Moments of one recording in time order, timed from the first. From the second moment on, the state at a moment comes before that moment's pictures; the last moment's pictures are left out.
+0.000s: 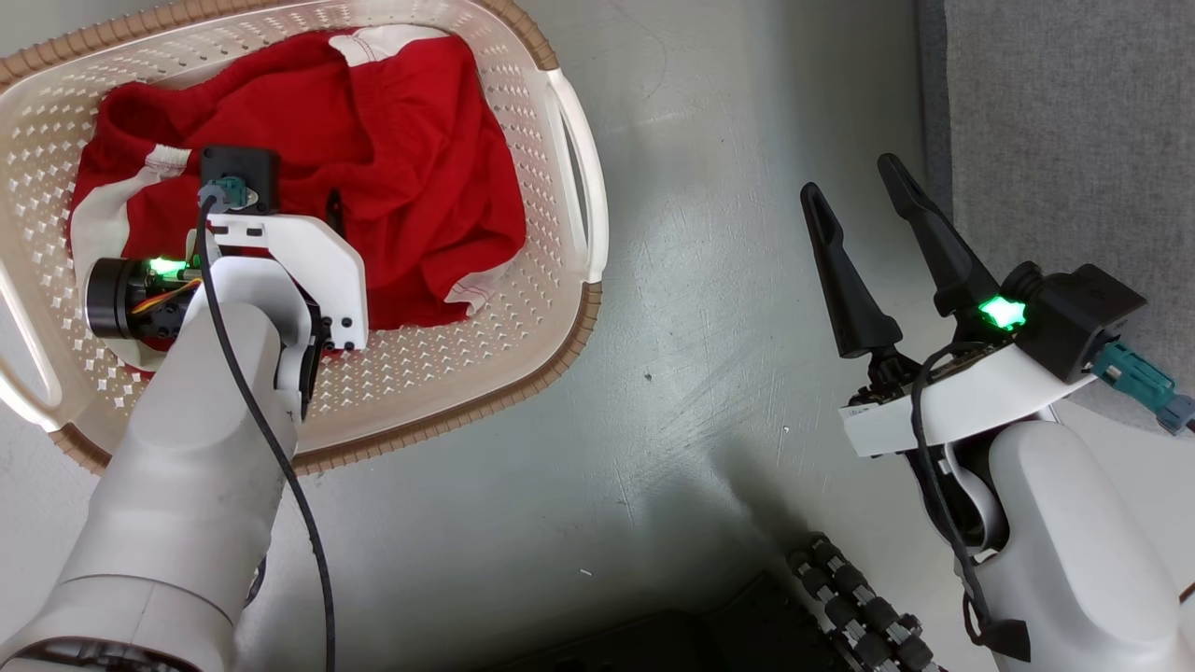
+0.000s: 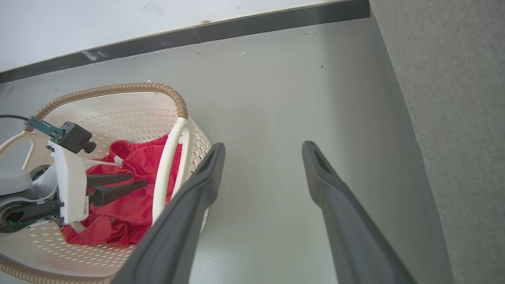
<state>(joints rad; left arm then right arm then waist) -0.96 0.06 -0.35 0.96 -0.33 0.14 0.06 -0.41 -0.04 0.17 0.03 0.20 0.13 -0.26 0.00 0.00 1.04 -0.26</state>
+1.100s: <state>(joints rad) -0.98 0.06 -0.37 1.03 -0.33 0.10 0.02 -0.41 -0.04 0.18 0.02 0.21 0.13 -0.26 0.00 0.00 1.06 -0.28</state>
